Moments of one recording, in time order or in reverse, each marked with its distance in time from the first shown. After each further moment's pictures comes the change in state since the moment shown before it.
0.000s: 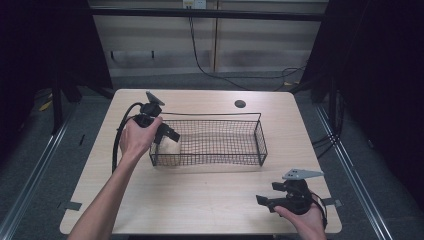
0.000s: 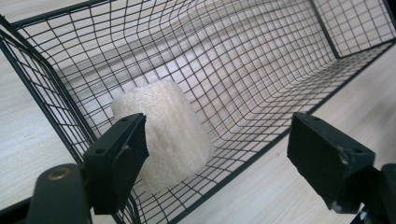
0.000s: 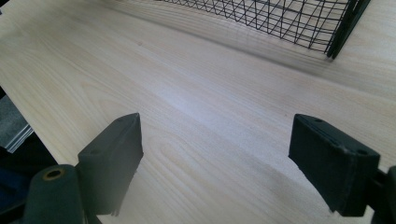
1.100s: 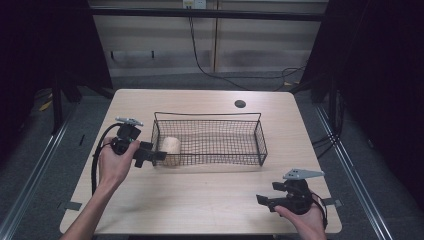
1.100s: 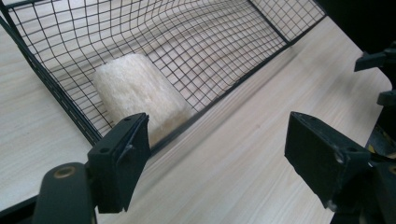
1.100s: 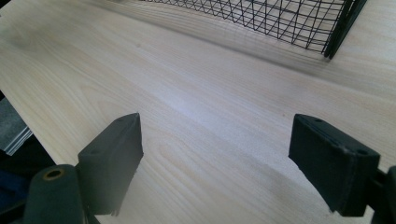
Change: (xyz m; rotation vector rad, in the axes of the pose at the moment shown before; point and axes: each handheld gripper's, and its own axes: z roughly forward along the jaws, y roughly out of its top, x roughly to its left) left arm 0.001 -0.087 -0.027 -0.237 -0.099 0.179; right arm 0.000 0.000 0.000 -0.005 -0.007 0.005
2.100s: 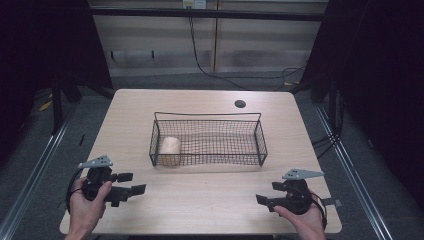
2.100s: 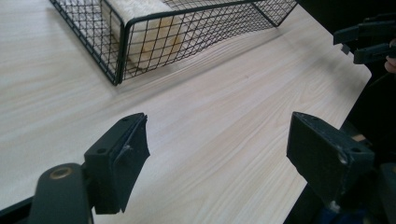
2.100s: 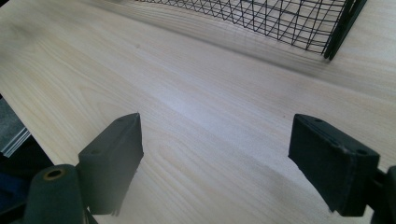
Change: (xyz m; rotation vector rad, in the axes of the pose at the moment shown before) left arm -0.007 -0.108 -0.036 -0.134 -0.007 -0.041; right arm 0.001 0.000 0.001 -0.002 -0.005 -0.001
